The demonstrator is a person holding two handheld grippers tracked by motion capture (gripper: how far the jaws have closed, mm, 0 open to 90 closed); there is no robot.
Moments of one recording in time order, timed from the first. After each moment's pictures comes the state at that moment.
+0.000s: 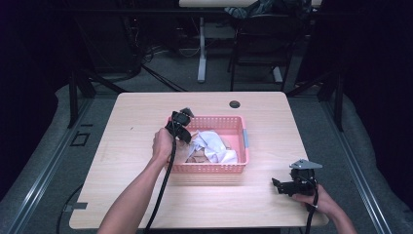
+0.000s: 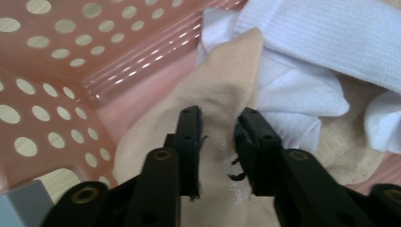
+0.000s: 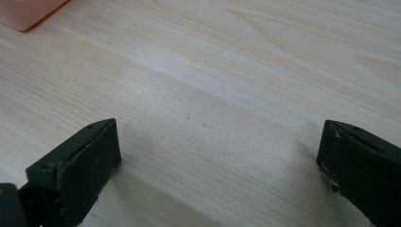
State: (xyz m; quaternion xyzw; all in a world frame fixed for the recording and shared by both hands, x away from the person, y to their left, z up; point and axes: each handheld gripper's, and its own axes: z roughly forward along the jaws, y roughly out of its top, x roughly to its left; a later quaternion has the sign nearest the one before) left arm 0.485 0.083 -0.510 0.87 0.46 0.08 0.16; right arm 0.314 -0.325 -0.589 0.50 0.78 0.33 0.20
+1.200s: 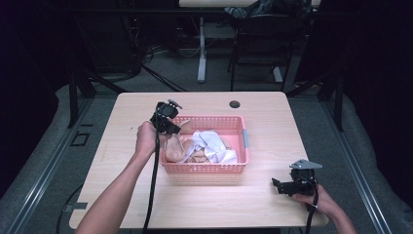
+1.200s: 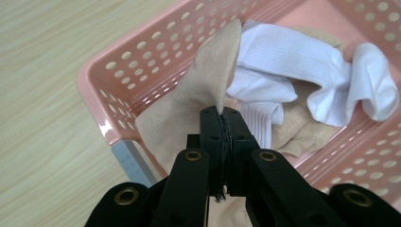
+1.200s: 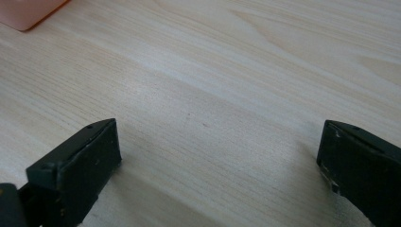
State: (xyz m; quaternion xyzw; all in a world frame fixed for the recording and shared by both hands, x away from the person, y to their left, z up) left arm 0.454 0.120 -0.441 0.87 0.41 0.12 0.24; right arm 0.314 -0.325 -0.589 0.50 0.78 0.32 0.21
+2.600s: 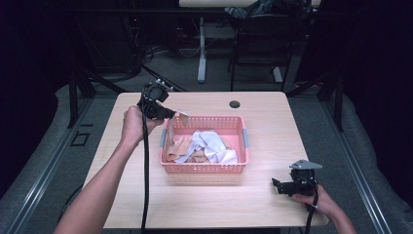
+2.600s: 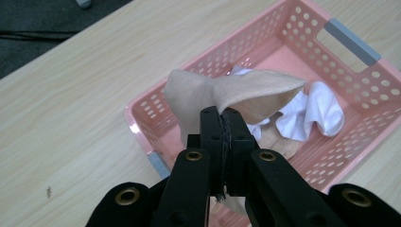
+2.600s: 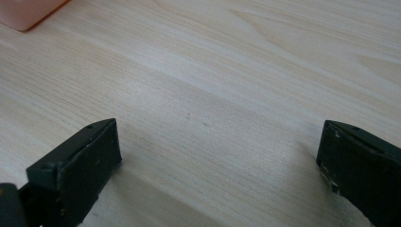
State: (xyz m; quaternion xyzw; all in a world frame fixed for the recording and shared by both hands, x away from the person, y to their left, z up) left arm 0.441 0.139 -0.364 0.86 0.40 0.14 0.29; right arm 0.313 -0.325 -0.589 0.50 0.78 0.33 0.21
